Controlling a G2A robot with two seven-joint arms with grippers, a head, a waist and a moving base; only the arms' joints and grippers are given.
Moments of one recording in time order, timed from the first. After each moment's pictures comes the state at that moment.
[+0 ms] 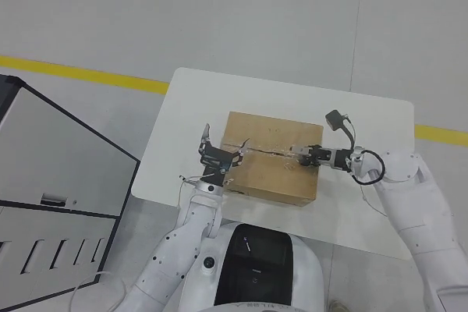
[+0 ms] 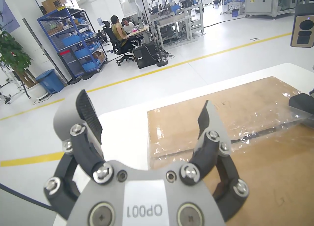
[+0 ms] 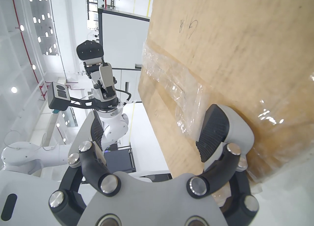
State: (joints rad) left arm 1.48 -1.44 -1.12 -1.54 1.74 0.30 0.35; right arm -1.07 -1.07 1.21 -1.30 0.10 -0.26 1.09
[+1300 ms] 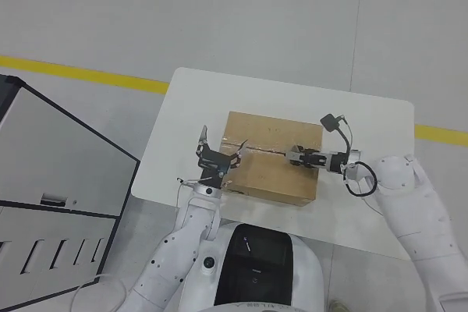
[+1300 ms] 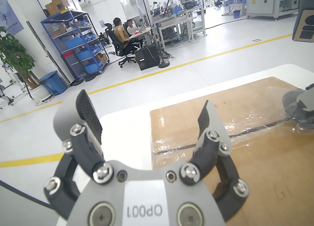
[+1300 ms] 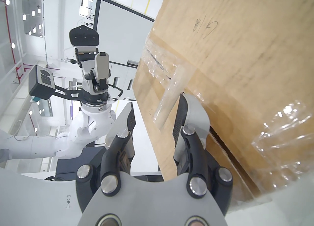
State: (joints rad) left arm 1.51 -1.44 -1.14 -1.57 1.76 0.30 0.36; right arm -1.10 -1.06 1.19 -1.38 -0.01 -0.36 1.01
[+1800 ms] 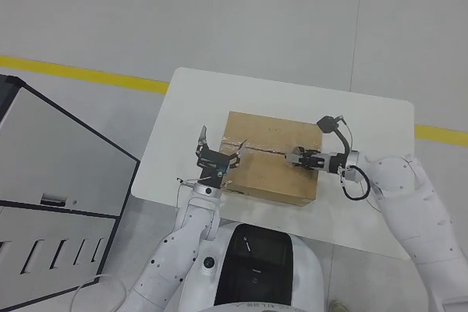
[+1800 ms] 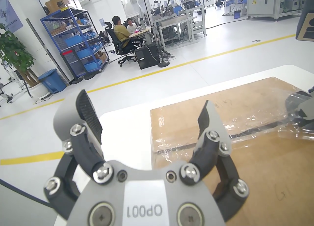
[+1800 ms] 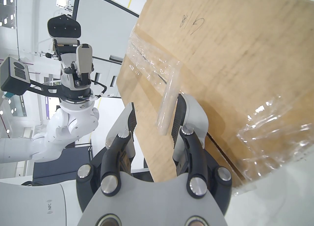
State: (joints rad) left arm 1.51 -1.44 -1.14 -1.56 1.74 0.30 0.36; right arm -1.12 -1.05 1.18 -1.44 -0.14 -0.33 0.98
